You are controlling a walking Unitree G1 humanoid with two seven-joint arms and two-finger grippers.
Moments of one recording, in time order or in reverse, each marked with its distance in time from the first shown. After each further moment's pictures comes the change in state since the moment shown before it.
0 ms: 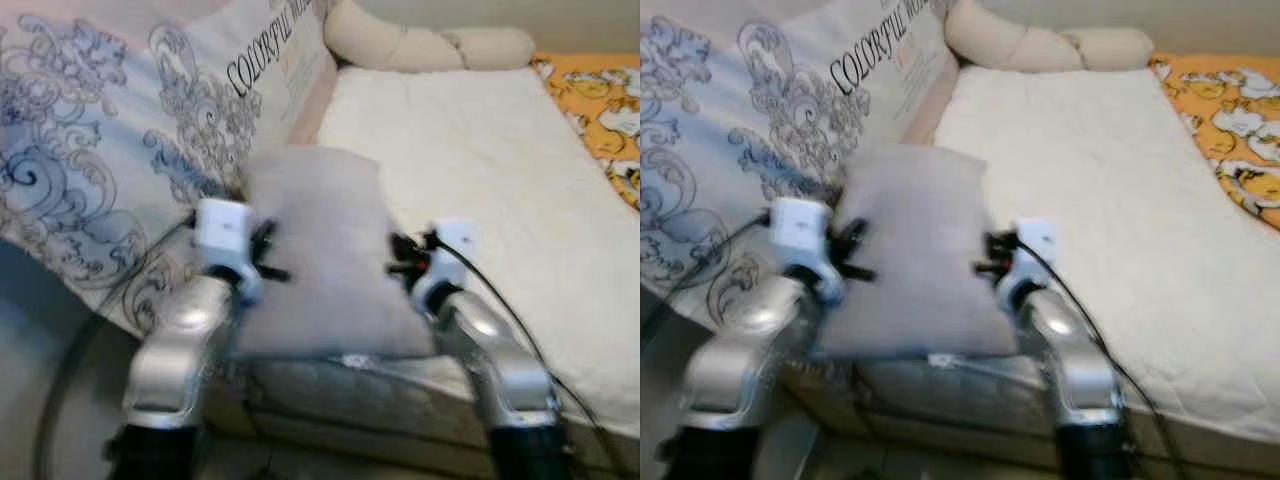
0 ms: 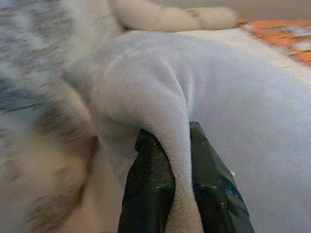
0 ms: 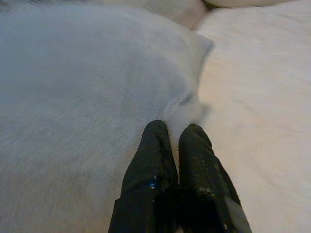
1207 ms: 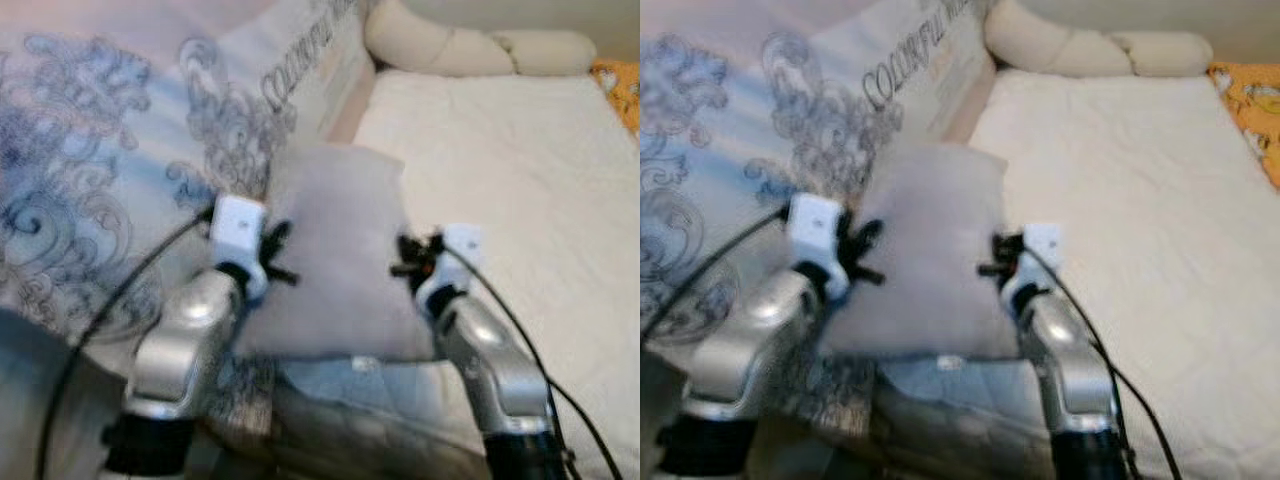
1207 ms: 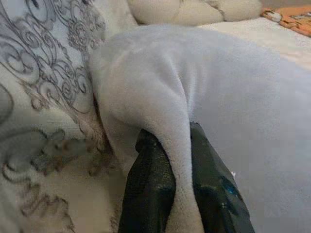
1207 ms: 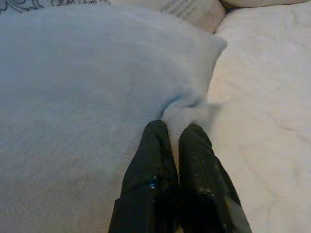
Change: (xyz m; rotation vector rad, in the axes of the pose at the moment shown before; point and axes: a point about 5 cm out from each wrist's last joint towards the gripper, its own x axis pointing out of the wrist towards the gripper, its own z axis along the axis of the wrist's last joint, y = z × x) left arm 0.002 0.009 -0.001 0.036 0.024 -0.023; right arm 0.000 0.009 -0.002 0.014 -0.023 -0.021
